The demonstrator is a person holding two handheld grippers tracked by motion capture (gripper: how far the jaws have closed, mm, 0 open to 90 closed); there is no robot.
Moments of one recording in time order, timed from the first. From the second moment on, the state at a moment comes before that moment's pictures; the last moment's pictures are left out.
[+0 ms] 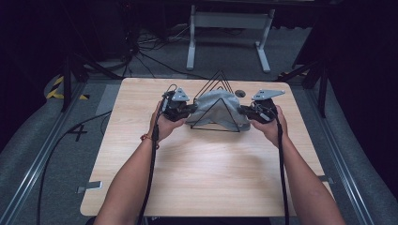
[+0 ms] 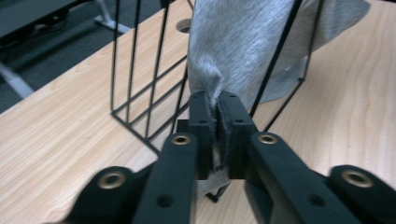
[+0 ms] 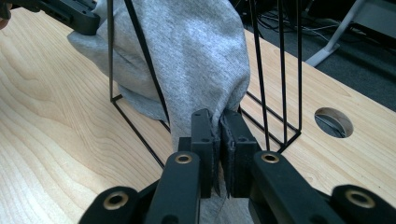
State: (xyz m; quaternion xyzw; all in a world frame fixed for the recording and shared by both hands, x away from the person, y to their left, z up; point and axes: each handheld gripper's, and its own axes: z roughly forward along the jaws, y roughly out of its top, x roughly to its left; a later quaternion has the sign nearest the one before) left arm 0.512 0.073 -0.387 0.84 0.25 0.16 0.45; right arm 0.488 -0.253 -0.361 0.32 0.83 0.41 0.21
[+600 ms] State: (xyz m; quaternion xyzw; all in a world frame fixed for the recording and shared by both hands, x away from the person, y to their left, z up) left arm 0.481 0.111 -0.372 0.86 0.23 0.20 0.41; right arm 0.461 -0.270 -0.344 0.31 0.83 0.40 0.25
